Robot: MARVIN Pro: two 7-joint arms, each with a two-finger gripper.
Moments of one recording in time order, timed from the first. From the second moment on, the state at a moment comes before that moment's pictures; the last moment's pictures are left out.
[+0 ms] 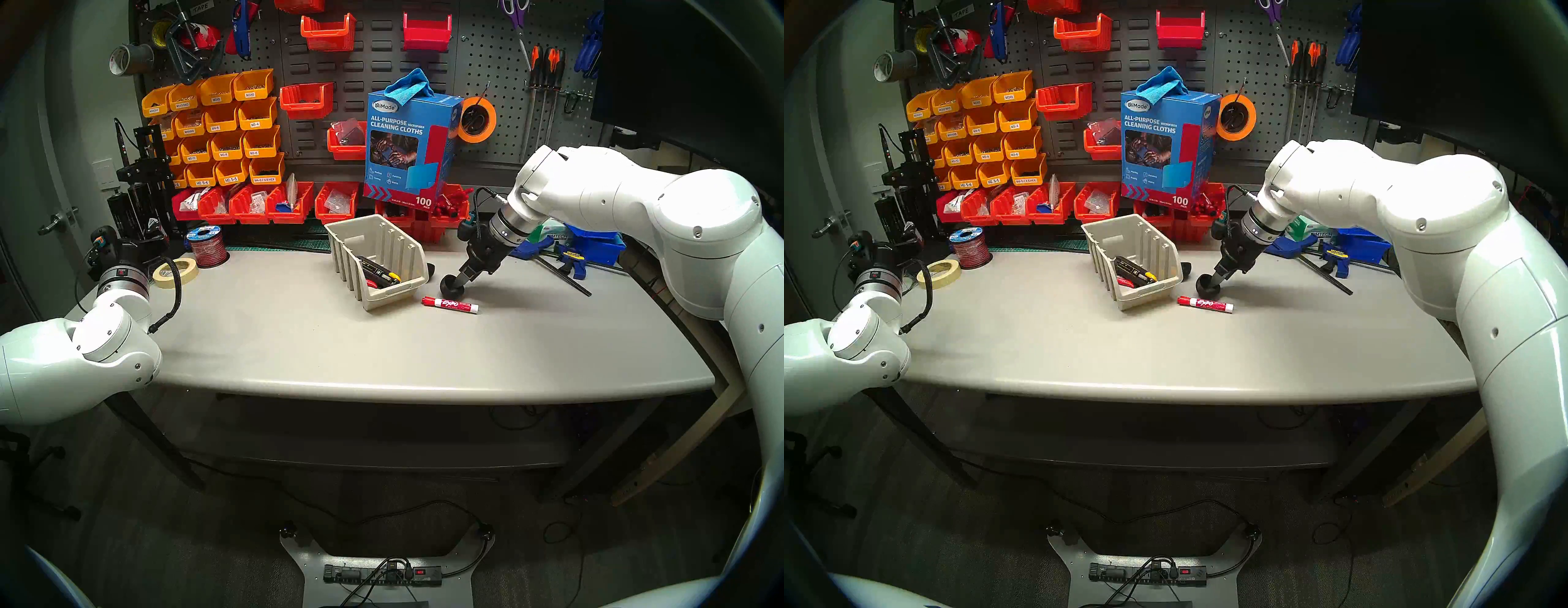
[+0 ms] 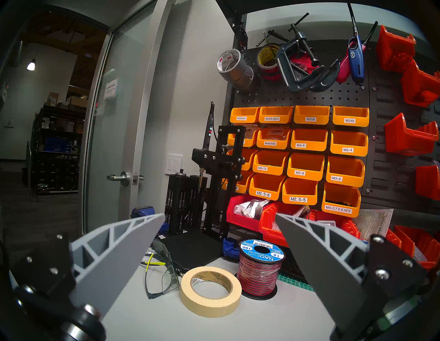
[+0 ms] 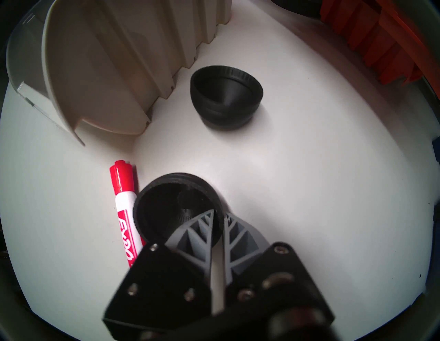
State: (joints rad) left arm 0.06 -0.11 0.39 -1.94 -1.30 -0.62 1.08; right arm 0.17 -1.26 -0.74 -0.54 1.35 0.51 1.06
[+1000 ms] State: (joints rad) left arm 0.06 -0.11 0.39 -1.94 -1.30 -0.62 1.08; right arm 0.35 -1.07 -0.71 -1.01 1.38 0.58 0.67
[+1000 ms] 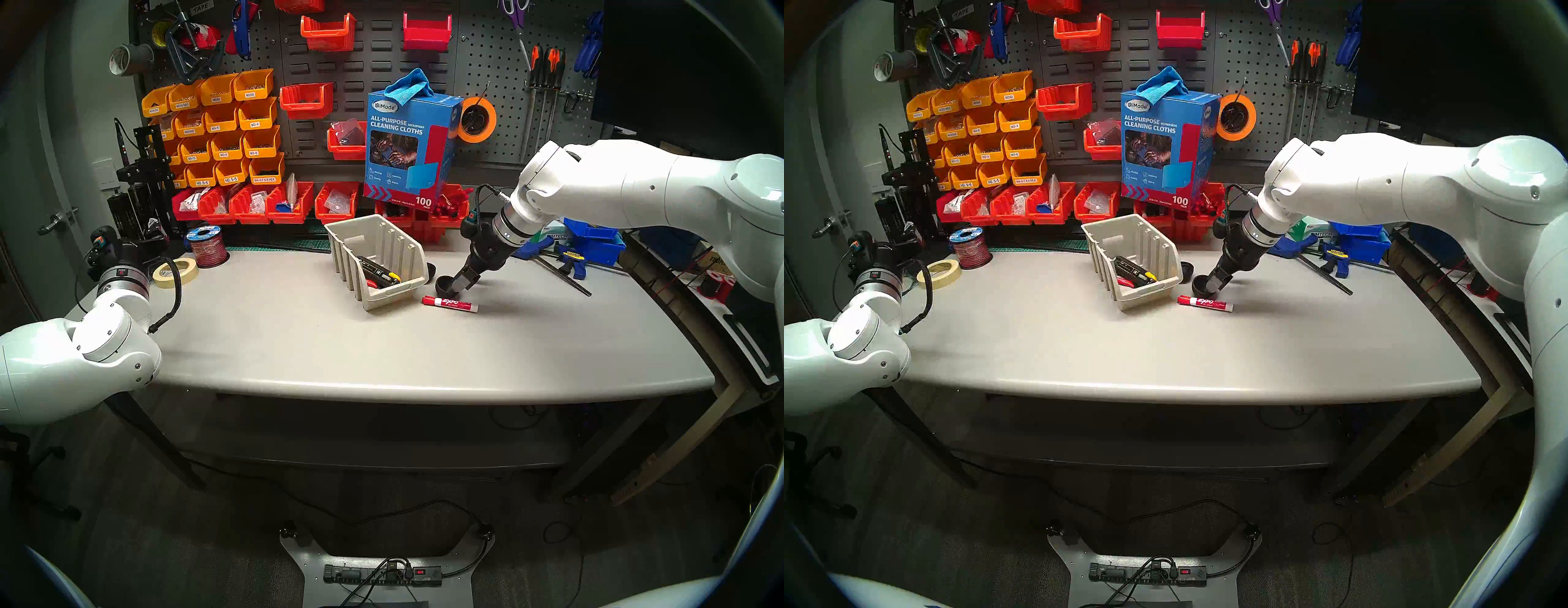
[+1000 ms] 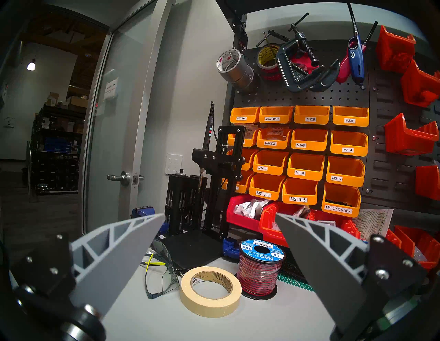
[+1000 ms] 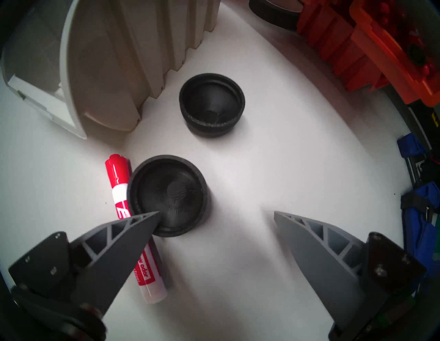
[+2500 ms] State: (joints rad) left arm 0.06 -0.11 0.39 -1.94 -1.30 -0.62 1.08; right arm 0.31 -0.93 -0.60 -1.29 1.54 0.40 0.27
